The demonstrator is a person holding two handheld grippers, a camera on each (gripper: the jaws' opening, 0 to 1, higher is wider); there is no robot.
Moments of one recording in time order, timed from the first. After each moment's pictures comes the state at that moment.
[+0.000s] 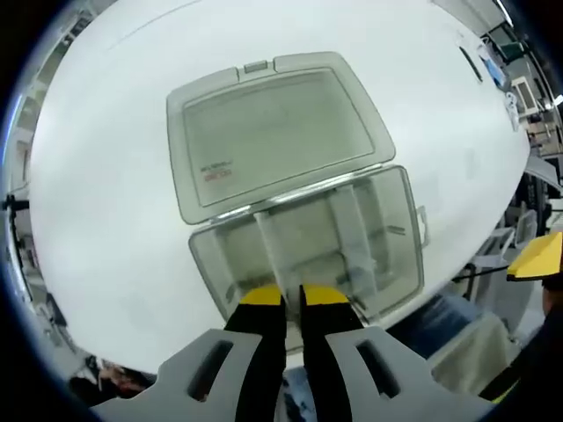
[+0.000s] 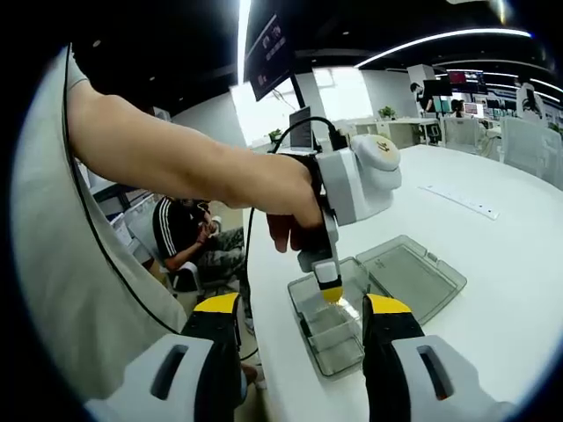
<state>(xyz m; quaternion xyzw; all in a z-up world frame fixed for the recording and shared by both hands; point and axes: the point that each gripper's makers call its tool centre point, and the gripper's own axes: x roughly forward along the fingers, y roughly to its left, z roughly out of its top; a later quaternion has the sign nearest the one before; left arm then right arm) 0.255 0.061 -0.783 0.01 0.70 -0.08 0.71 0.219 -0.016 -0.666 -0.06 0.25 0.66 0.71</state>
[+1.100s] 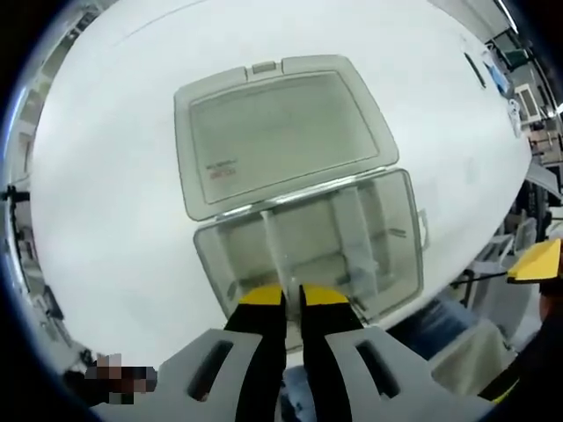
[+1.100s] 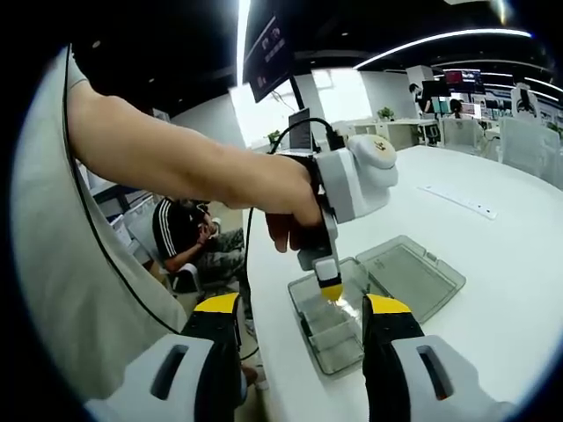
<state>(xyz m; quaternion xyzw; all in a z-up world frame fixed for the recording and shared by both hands) 0.257 0.062 -0.783 0.00 0.70 -0.08 0.71 0.219 -0.017 -0.665 -0.06 0.25 0.66 0.71</state>
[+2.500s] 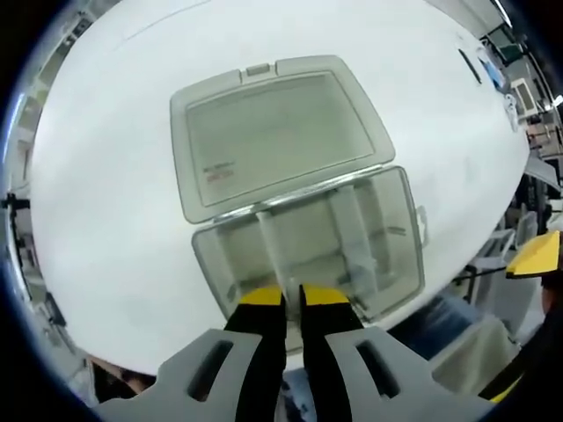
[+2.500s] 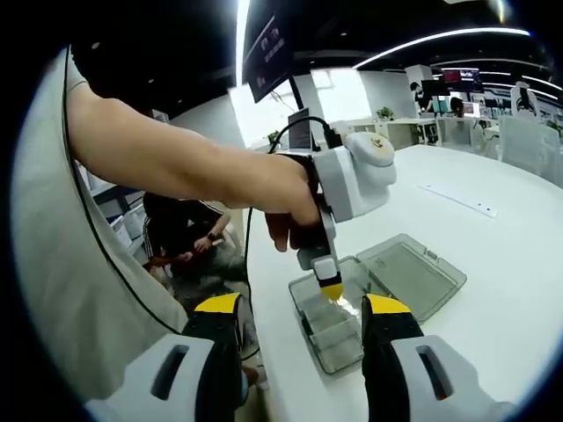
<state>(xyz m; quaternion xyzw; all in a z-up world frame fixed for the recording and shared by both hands) 0.255 0.062 -0.786 0.01 0.69 -0.09 0.72 0.217 -0.018 -0.667 -0.05 0.25 0.66 0.71</state>
